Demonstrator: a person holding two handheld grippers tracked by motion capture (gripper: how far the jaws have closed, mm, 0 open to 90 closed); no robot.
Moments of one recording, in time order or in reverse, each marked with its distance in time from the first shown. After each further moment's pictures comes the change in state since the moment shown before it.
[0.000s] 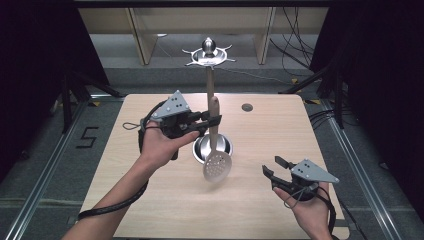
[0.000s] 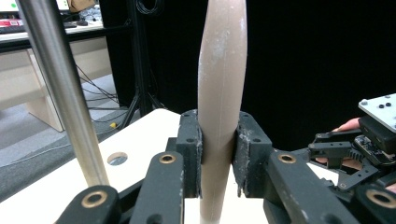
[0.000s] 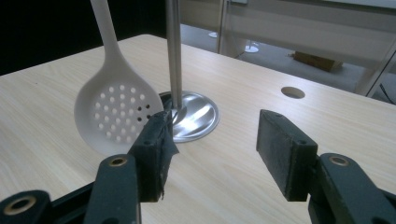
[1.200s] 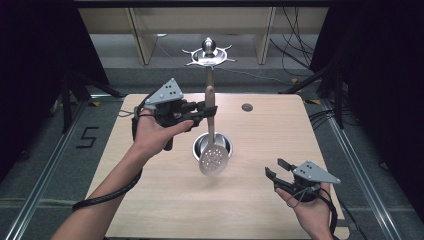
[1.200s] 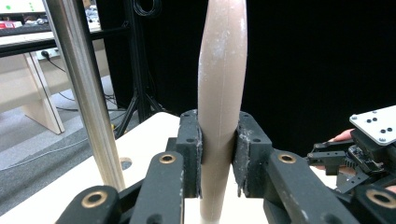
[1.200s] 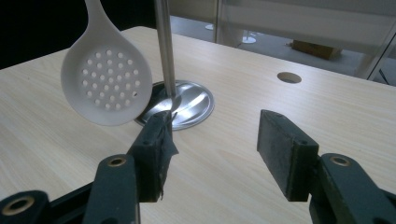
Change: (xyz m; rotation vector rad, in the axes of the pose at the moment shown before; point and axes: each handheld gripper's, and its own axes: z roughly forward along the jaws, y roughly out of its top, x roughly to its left) left arm 0.017 0.019 -0.005 0.011 -0.030 0.006; right arm -0.011 -0.010 0.002 0.016 0.005 -0.010
